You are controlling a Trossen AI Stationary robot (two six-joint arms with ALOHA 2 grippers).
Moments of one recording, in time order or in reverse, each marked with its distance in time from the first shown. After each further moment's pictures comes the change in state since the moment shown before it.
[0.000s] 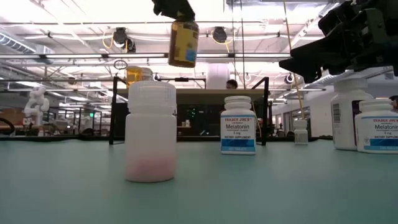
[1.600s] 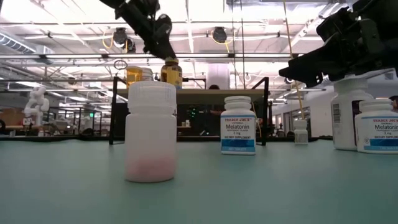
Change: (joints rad) left arm 0.540 0.110 0.024 -0.014 0.375 0.137; right arm -0.002 0.000 -0.001 -0.056 0.054 -0.009
